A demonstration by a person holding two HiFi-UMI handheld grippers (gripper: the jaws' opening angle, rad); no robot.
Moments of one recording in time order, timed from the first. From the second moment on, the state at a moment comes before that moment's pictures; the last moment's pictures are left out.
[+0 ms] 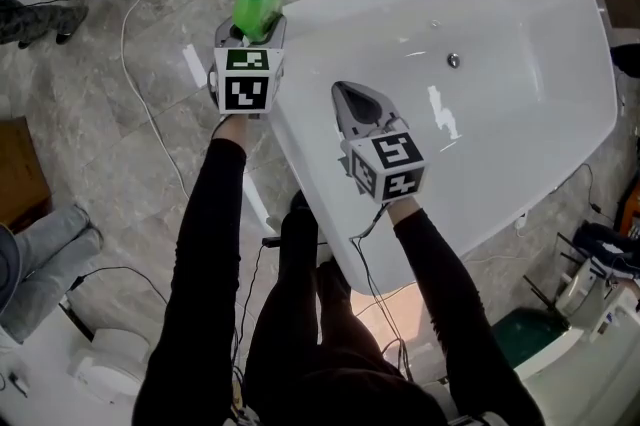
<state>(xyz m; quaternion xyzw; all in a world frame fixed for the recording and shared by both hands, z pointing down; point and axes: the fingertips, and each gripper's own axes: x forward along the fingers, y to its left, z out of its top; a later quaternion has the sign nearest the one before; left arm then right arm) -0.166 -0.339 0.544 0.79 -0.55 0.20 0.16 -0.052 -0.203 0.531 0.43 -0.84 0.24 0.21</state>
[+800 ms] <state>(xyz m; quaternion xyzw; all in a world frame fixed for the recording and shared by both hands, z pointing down) -0.155 -0.304 0.536 0.81 -0.54 0.20 0.14 -0.058 -0.198 0.529 0.43 -0.84 0.24 0.21</state>
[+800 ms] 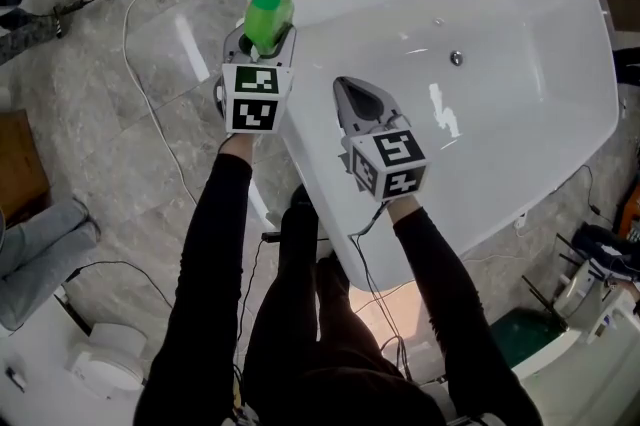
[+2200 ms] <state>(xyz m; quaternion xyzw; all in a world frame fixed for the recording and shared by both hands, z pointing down) 0.018 -0.189 0.456 0.90 -0.38 0.18 0.10 0.085 -0.124 0.463 0.58 -0.76 0.24 0.16</state>
